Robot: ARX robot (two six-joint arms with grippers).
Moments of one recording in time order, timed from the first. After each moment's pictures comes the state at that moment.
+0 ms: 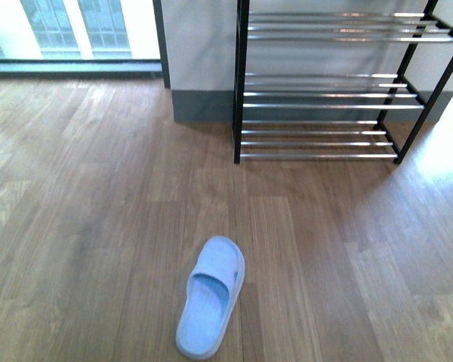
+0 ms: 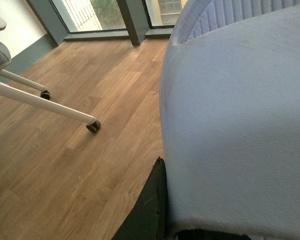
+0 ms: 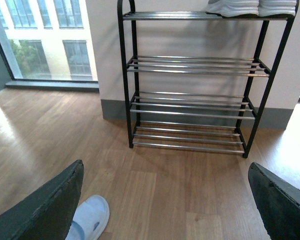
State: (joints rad) left arm -0.27 1.19 0.33 0.53 -0.74 0.00; right arm 0.00 0.00 0.02 0.00 0.00 0.00
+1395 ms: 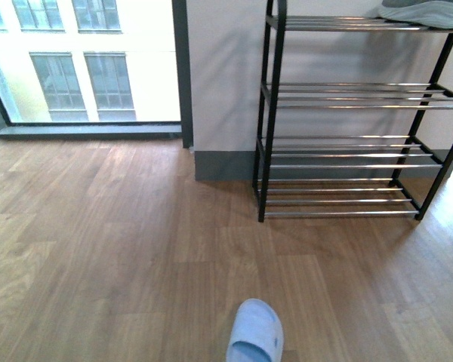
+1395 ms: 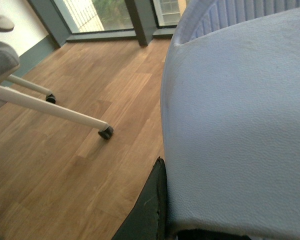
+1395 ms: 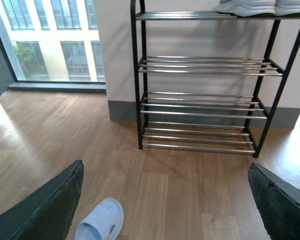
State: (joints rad) left arm -0.28 1.19 0.33 0.53 -0.74 0.00; right arm 0.00 0.00 0.02 0.00 0.00 0.00
